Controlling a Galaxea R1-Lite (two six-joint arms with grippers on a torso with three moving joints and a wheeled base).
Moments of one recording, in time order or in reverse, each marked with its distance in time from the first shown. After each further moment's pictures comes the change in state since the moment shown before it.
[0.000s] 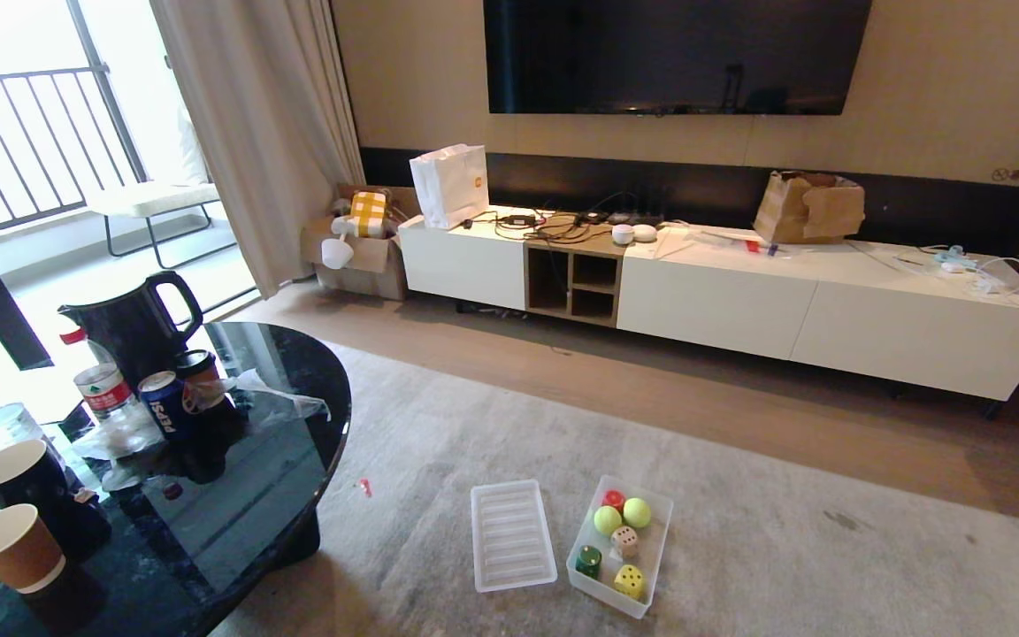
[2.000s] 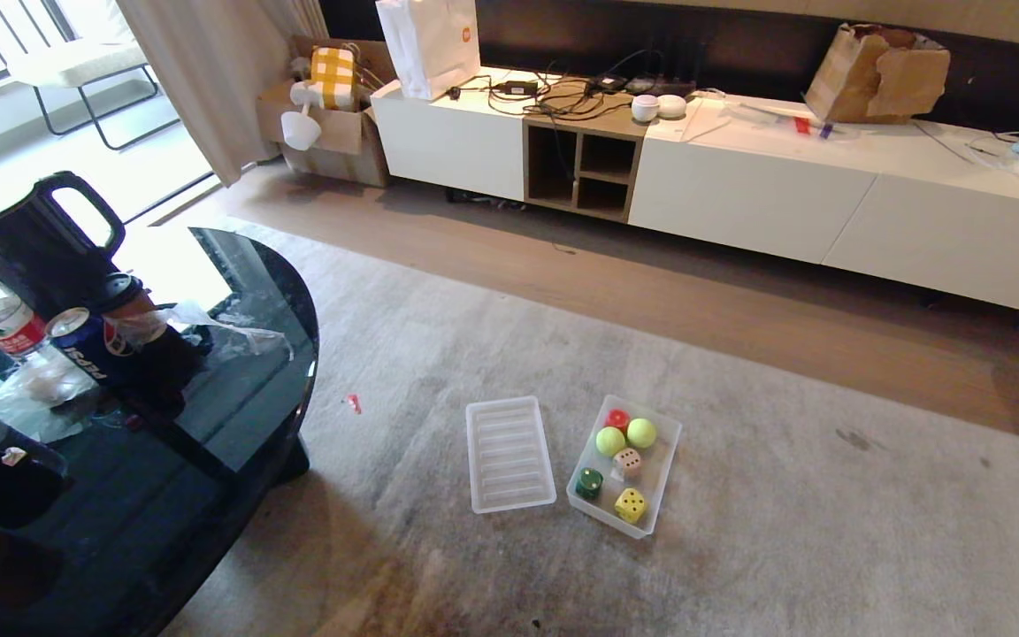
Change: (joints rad) left arm 0.000 0.000 0.000 0.000 0.000 0.000; right arm 0.000 0.000 0.000 0.000 0.000 0.000
